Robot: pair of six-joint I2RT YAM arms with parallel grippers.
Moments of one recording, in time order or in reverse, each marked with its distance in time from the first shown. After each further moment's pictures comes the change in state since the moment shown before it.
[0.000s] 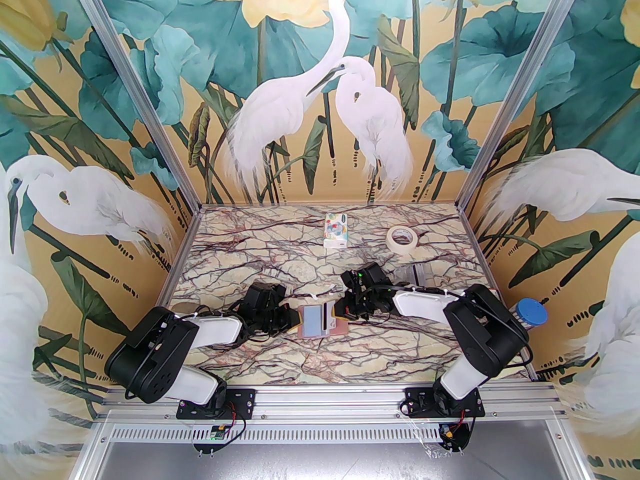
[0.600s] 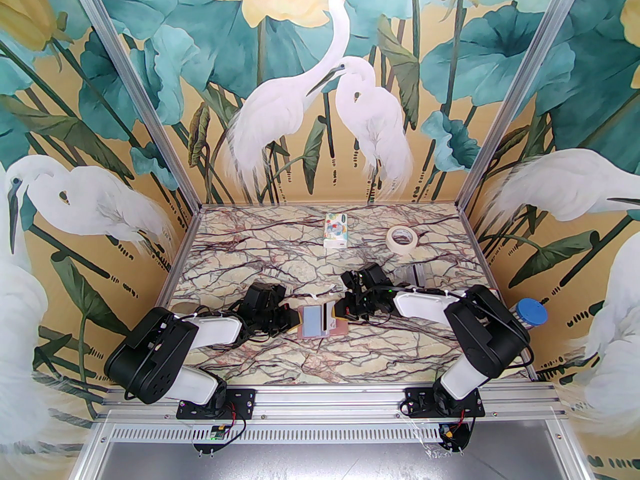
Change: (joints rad) left arm 0.000 0.000 -0.002 0.000 0.000 0.000; right arm 0.000 0.002 -0.016 0.021 -0.003 0.000
